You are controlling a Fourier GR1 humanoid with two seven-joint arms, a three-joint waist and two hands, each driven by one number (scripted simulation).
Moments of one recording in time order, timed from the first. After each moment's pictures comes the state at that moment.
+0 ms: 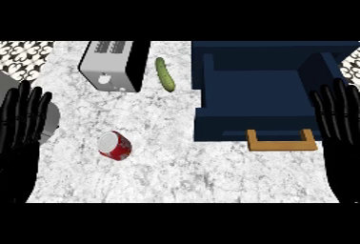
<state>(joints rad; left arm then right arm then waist) 0.04 0.12 0.01 -2.10 -0.03 0.00 -0.02 0.02 -0.07 0.01 -2.10 -0.05 0.02 0.02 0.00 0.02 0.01</state>
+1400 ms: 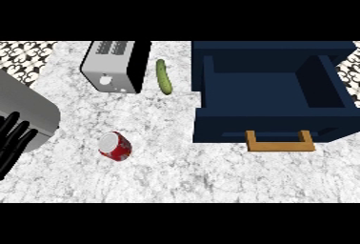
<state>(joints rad) 0.22 0.27 0.20 -2.26 0.40 -0.27 0.39 0.29 -0.12 -0.28 -2.12 -0.20 0.10 0.10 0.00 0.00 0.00</state>
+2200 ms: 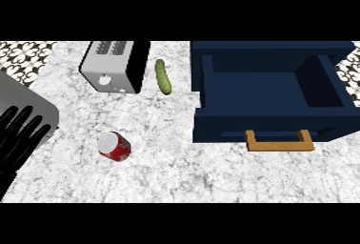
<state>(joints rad) 0.15 0.19 0.24 -2.16 0.56 -0.21 0.53 0.40 -0.12 -0.42 -2.13 -0.32 0.27 0.05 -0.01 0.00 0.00</state>
